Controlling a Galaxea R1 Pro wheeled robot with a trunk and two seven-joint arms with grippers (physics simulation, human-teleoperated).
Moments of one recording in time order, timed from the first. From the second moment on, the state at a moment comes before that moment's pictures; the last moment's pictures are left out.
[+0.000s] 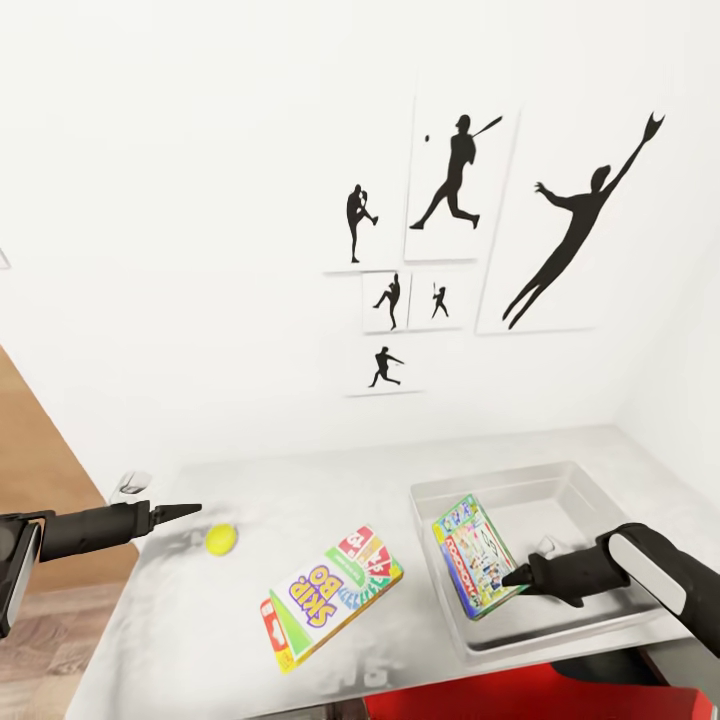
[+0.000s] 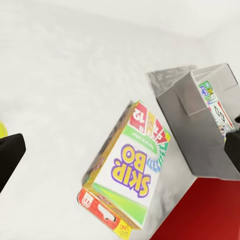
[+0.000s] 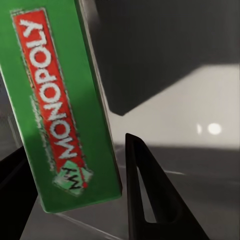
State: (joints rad) left arm -0.51 0.35 0.39 -1.19 -0.14 0.96 -1.34; right arm -0.69 -0.58 0.63 -0.76 -1.02 1.05 0.48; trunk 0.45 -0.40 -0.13
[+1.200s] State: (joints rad) left arm -0.51 0.35 0.39 -1.19 -0.14 0.96 -1.34; right arm -0.71 -0.58 0.63 -0.75 -1.02 1.05 0.48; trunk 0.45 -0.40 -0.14
